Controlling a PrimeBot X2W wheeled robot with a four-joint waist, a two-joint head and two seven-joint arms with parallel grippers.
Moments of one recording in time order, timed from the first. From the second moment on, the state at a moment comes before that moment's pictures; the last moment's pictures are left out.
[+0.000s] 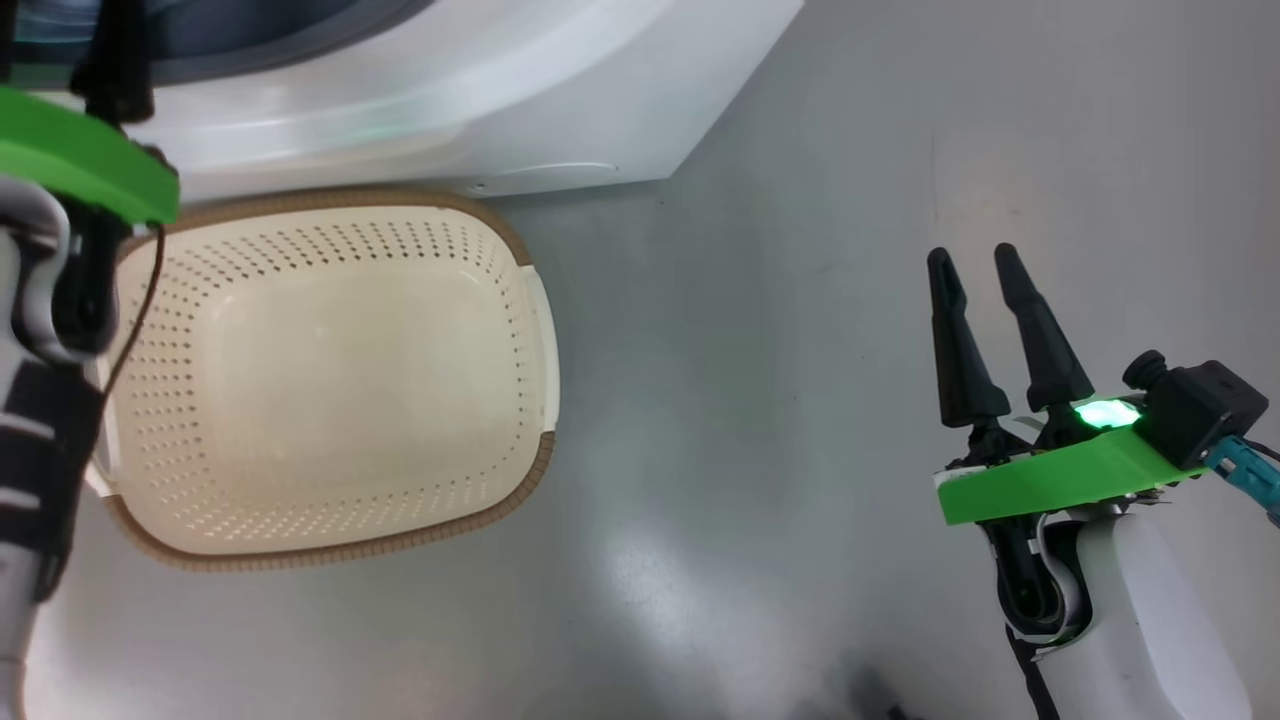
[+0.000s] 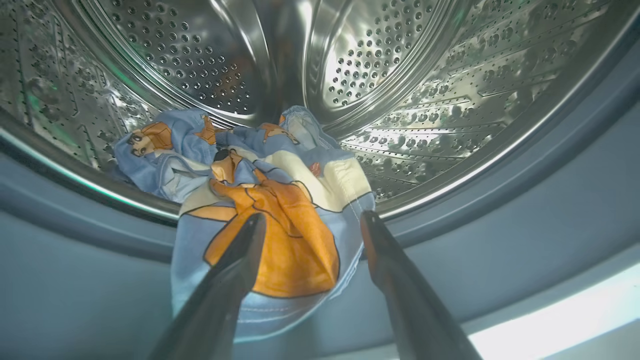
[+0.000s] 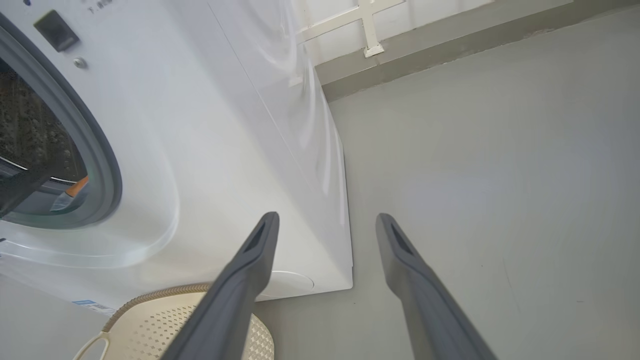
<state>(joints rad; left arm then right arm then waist) -1.06 0.38 -0.46 0.67 -0.74 -0.13 -0.26 -0.37 -0.05 0.07 0.15 0.48 0.13 -0.26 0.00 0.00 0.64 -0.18</state>
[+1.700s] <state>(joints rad) -0.07 0.19 -0.01 0.28 -0.40 -0.13 -0.26 0.00 -0.19 0.00 0.23 0.48 0.13 -0.26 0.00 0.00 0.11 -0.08</state>
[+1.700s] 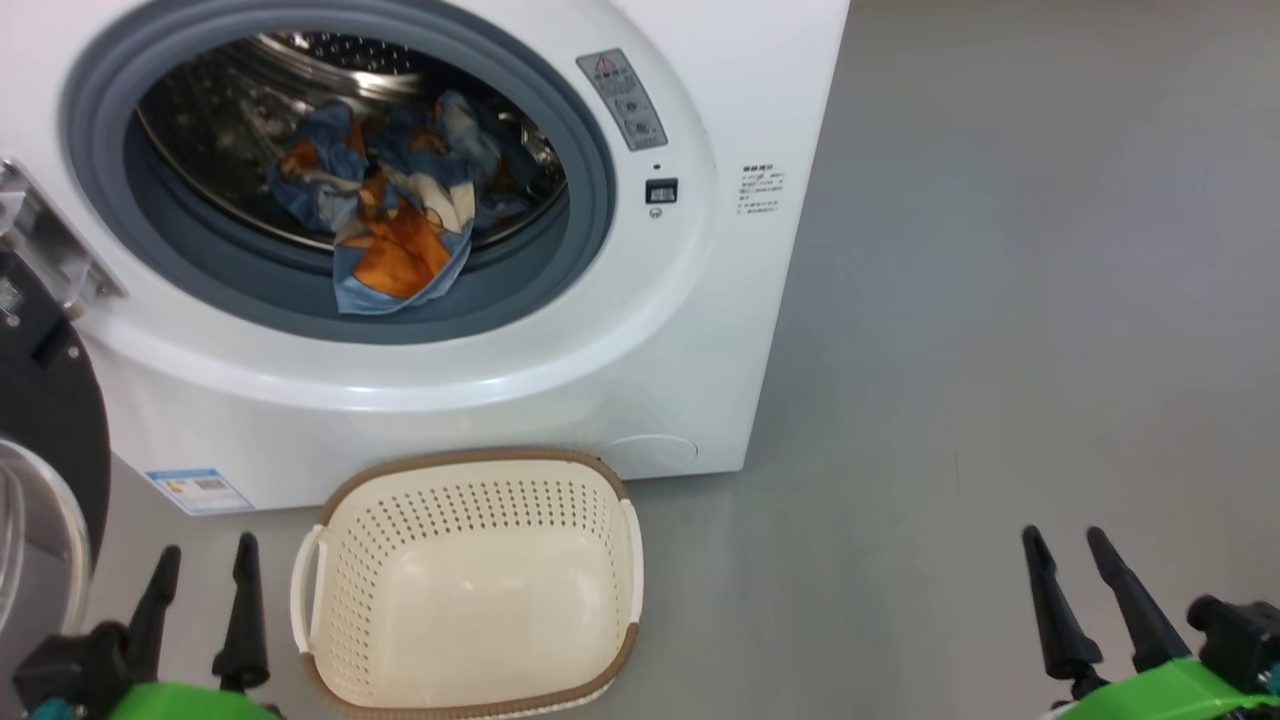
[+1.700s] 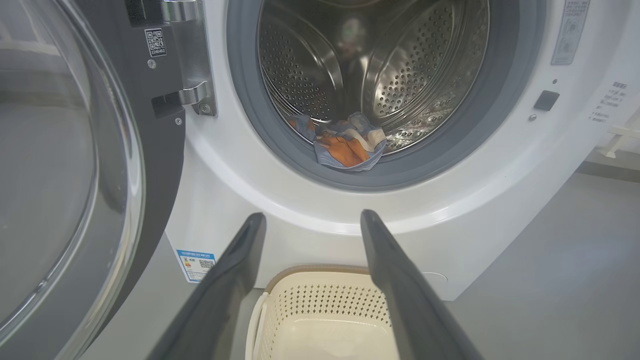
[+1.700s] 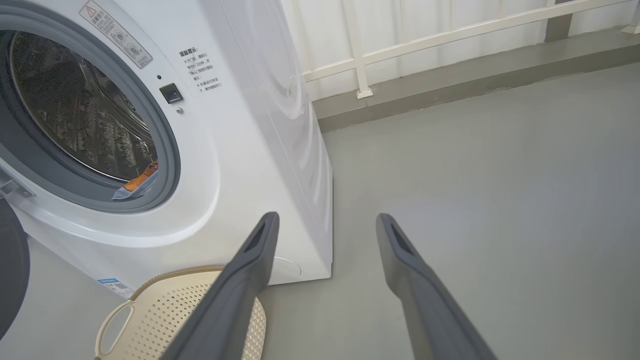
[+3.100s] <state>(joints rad) 0.02 0.17 0.02 0.20 -0.38 -0.13 -0.26 0.05 -0.19 -0.04 0.22 0.48 0.13 -0.26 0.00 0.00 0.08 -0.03</state>
